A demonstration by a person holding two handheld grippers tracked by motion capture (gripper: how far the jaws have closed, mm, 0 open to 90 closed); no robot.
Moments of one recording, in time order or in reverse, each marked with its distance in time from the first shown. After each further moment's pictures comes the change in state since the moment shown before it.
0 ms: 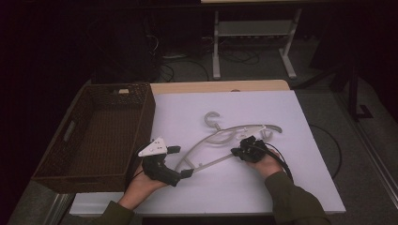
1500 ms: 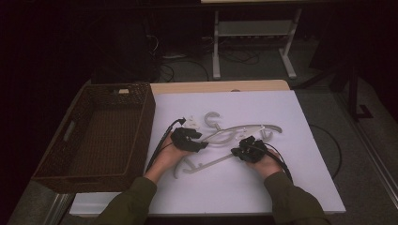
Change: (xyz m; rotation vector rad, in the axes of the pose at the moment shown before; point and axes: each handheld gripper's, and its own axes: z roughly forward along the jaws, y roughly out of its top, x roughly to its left) left arm 0.071 0.028 0.109 0.311 0.134 0.121; right arm 0.002 0.001 0.001 0.013 -0.019 -0.007
